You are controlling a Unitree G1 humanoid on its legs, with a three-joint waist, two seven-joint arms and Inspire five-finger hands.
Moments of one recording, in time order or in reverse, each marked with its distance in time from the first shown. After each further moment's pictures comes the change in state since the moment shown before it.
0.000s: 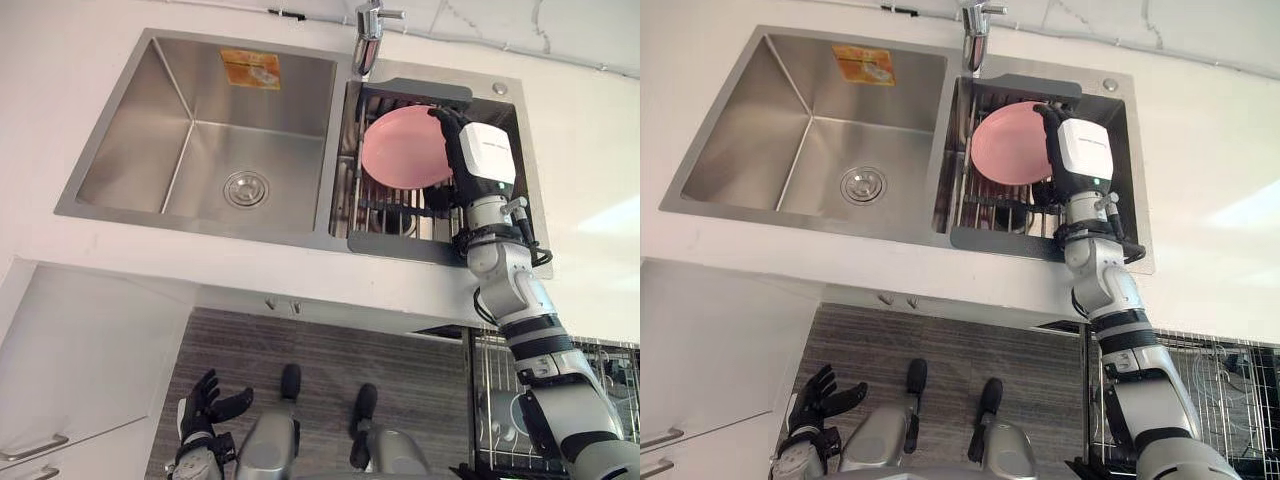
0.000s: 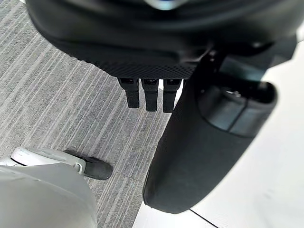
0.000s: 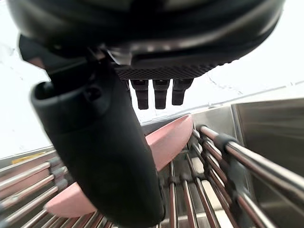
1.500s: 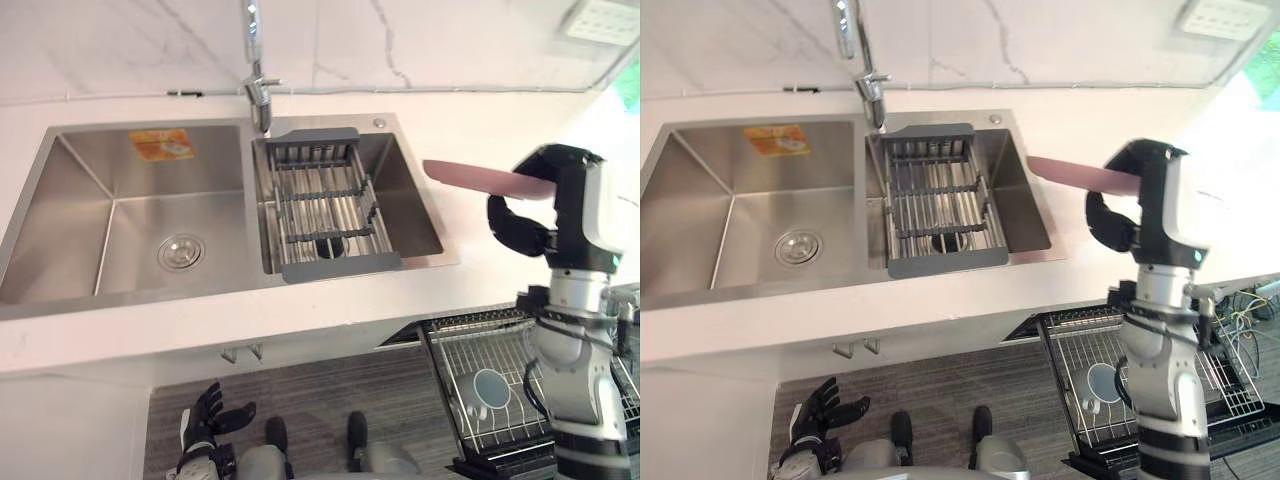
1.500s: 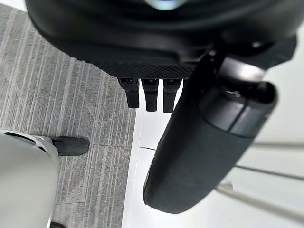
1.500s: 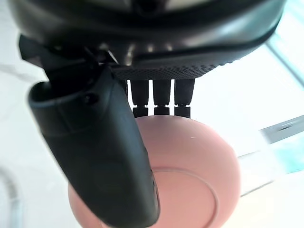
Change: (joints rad) left arm 0.017 0.018 -0.040 0.089 0.033 0.002 -0.016; right arm 0.702 0.123 -0.457 -0.677 0.080 -0.162 -0.108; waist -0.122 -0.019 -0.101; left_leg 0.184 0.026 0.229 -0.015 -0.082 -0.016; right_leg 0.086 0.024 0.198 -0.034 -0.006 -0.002
